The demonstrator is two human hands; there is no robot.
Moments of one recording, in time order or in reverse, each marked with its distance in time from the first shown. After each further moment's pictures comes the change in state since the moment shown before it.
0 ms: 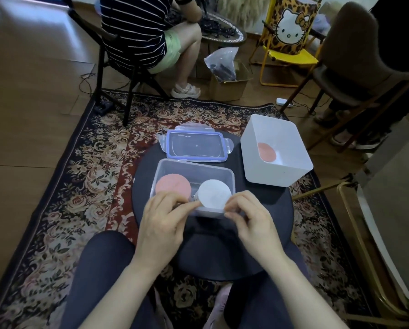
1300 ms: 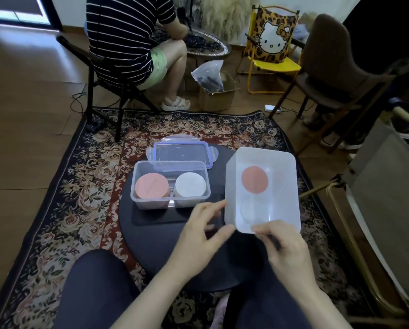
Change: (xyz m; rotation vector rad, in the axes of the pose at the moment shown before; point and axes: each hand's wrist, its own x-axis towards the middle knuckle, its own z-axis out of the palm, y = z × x) left_hand 0.023 0.071 0.030 -0.764 -0.418 -0.387; right_hand -0.051 0.044 -0.053 -0.210 0.254 -0.015
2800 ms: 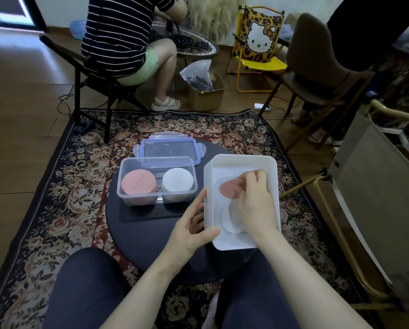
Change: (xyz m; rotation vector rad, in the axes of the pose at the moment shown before) left_hand 0.000 -0.025 0.013 -0.429 -0.048 -0.153; right_hand 0.070 -0.026 0.021 -0.002 -0.050 0.297
